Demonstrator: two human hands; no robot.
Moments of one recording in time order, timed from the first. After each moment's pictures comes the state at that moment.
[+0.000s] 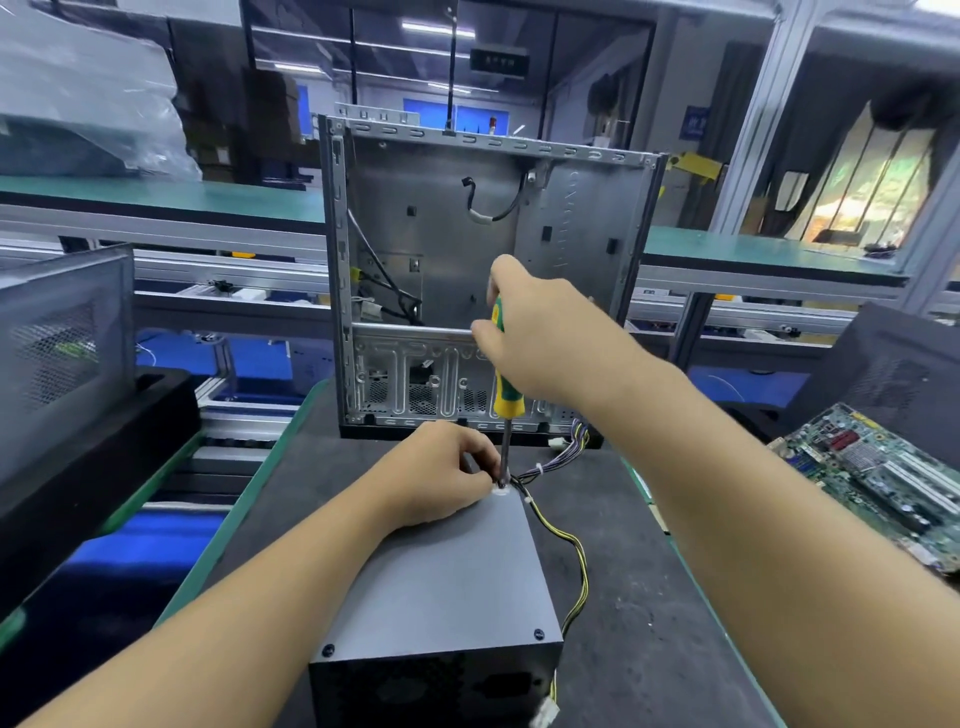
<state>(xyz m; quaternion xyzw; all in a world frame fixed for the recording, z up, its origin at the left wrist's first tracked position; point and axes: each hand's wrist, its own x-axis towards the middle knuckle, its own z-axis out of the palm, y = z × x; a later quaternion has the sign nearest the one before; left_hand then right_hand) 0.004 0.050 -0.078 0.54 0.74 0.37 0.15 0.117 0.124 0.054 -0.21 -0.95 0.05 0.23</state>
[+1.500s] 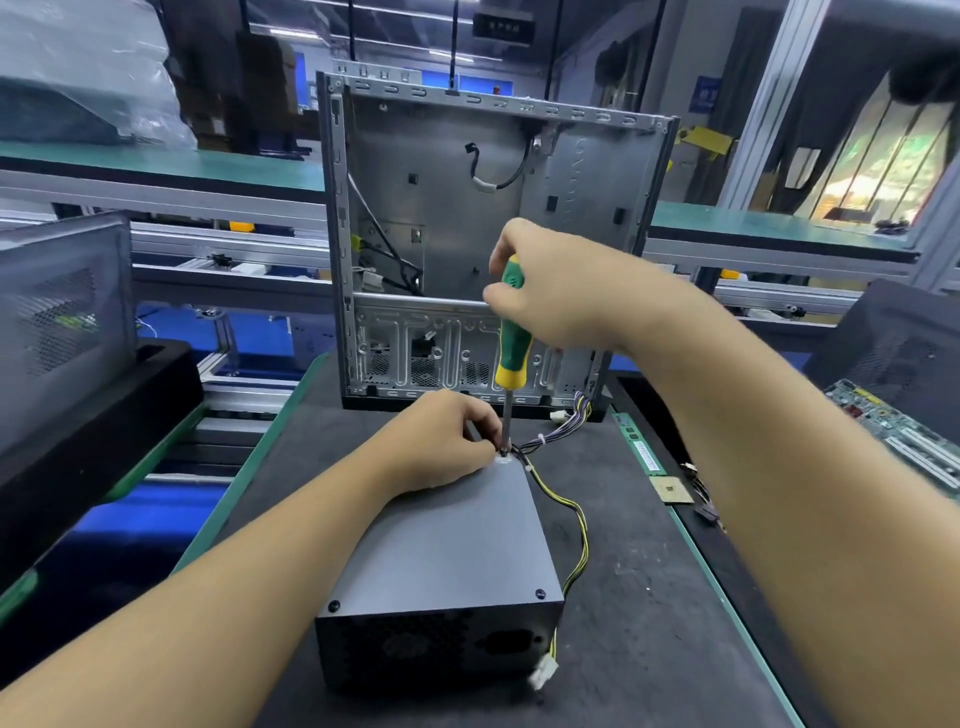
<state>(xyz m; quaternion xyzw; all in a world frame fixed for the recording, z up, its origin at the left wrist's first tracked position) 0.005 0.047 -0.077 0.53 0.76 0.35 0.14 0.122 0.131 0.072 -0.19 -0.97 0.06 0.14</state>
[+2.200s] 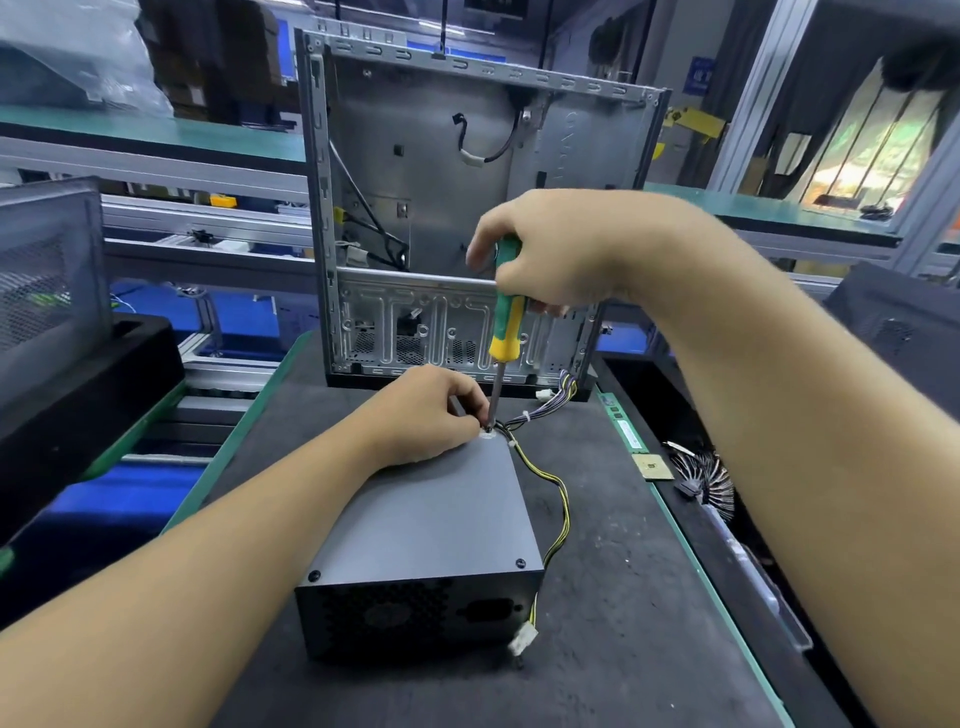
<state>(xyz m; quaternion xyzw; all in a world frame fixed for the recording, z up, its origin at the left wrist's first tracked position) 0.002 0.050 -0.080 0.53 0.75 0.36 0.14 0.131 0.130 0.090 -0.17 -0.98 0.01 0.06</state>
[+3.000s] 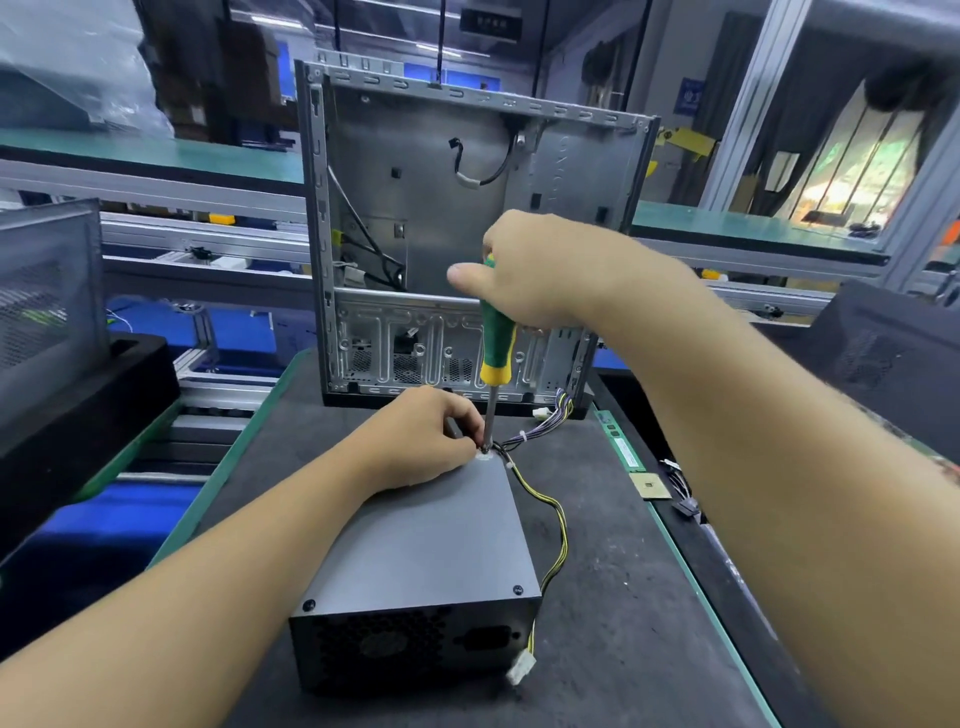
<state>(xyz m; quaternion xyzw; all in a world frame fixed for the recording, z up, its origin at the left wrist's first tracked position) 0.003 0.049 -0.078 0.53 0.75 0.36 0.15 0.117 0.125 0.086 -0.22 -0.97 -0.05 0.11</state>
